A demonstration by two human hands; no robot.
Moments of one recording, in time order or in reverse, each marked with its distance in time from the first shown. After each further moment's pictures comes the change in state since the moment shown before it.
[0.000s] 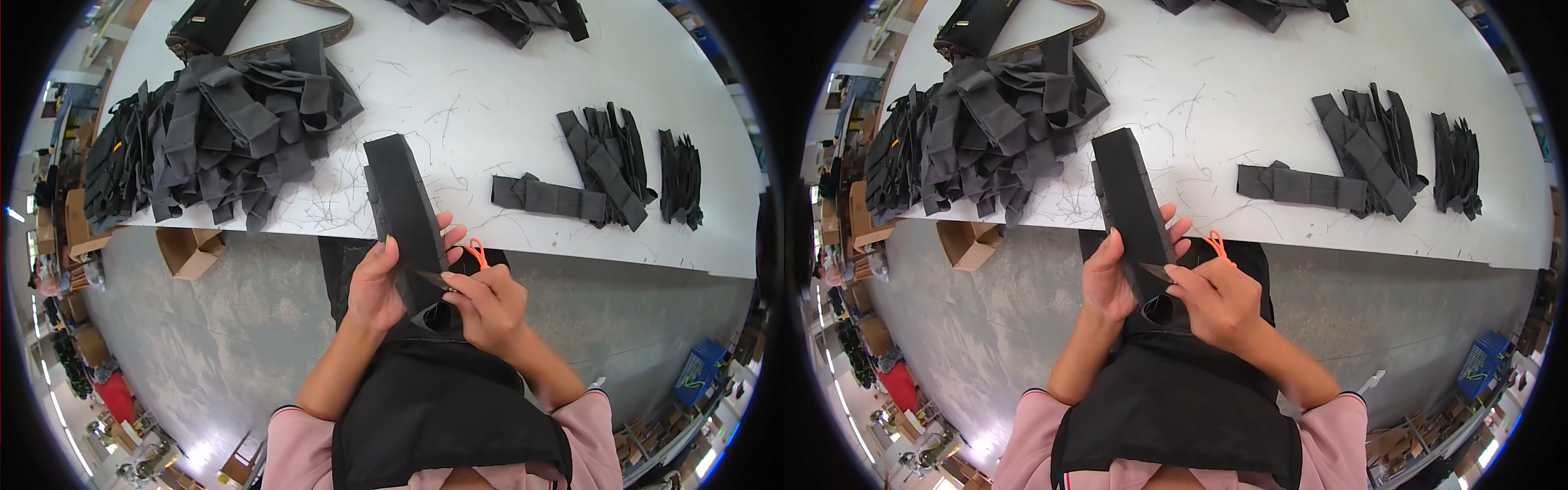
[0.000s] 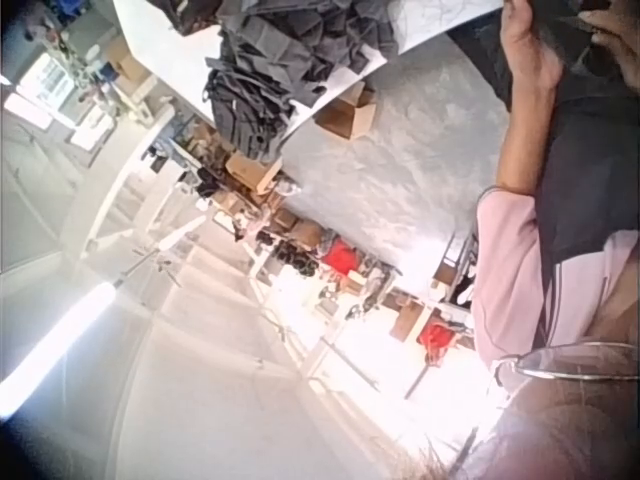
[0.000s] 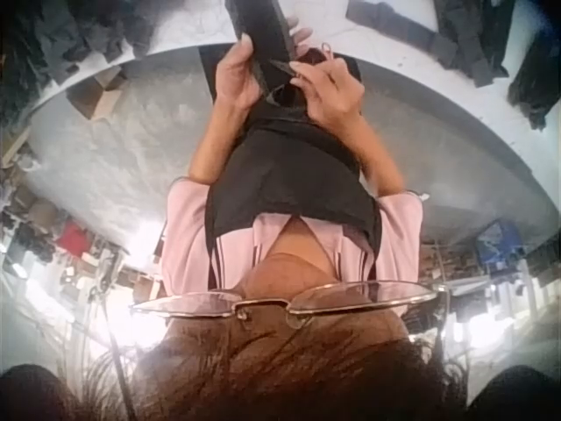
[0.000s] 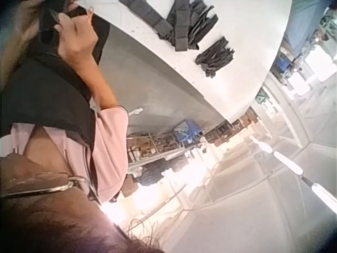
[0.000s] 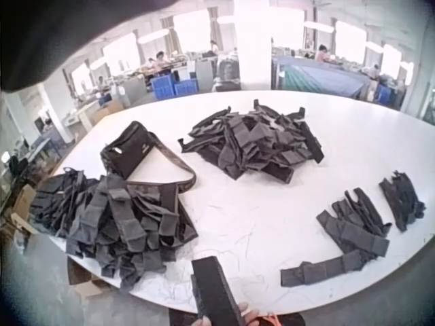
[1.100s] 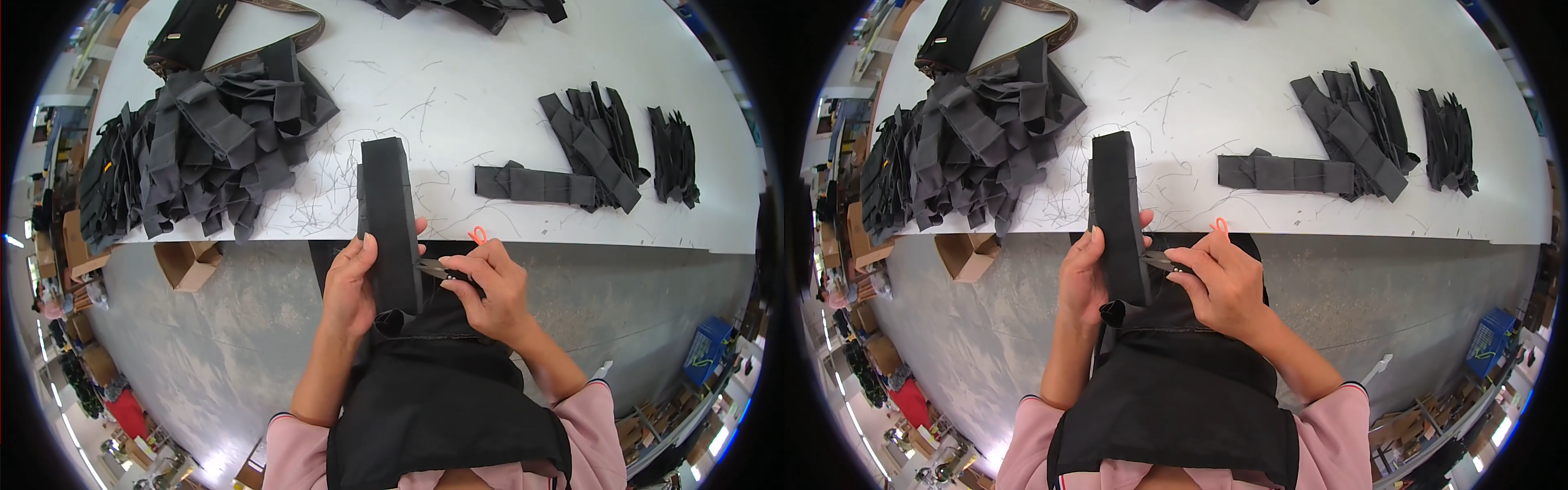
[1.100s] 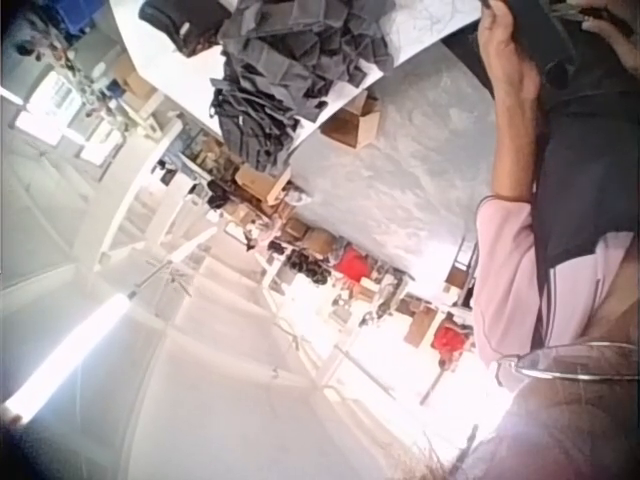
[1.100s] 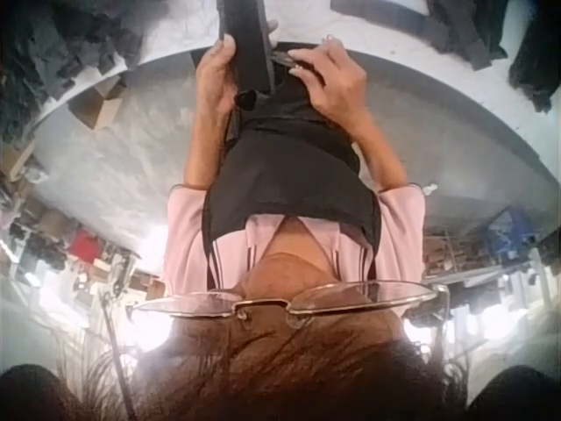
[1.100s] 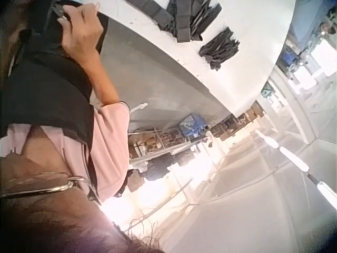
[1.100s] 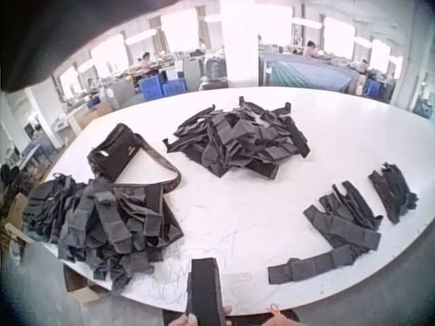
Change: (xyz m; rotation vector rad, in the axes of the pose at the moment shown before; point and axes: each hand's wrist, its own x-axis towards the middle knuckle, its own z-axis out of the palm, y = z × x) left_hand -0.007 0.013 0.015 0.385 0.256 -0.022; right_hand -0.001 0.010 -0.017 0.132 -0.024 0.235
